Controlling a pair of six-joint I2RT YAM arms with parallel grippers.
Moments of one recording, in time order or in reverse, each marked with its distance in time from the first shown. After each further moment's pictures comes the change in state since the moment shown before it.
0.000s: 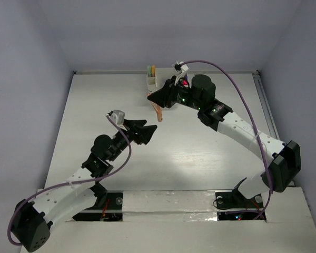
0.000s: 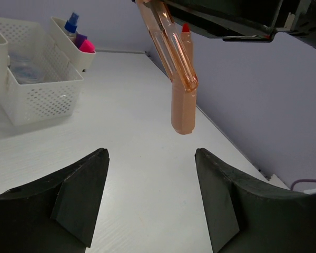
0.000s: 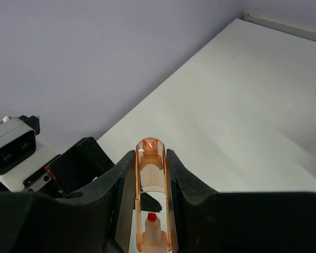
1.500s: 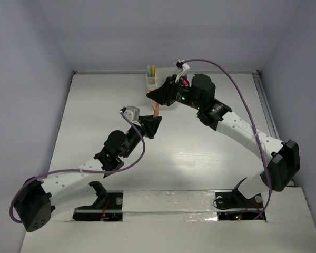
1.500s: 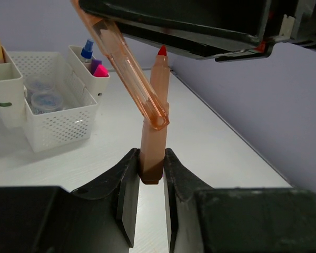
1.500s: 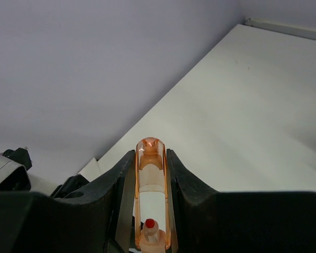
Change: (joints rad) left arm -0.185 0.220 0.120 0.121 -0.266 0.180; right arm -0.005 0.012 0.003 0.033 0.025 0.087
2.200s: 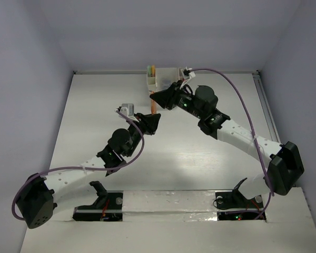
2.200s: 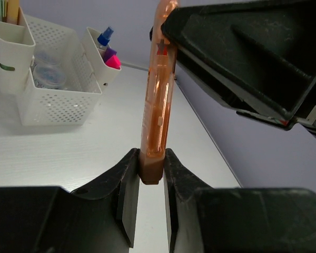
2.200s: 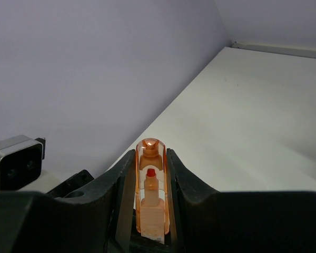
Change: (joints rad) left arm -0.009 0.042 0.022 -0.030 -0.161 -0.245; right arm 0.009 -0.050 -0.205 0.262 0.108 0.048
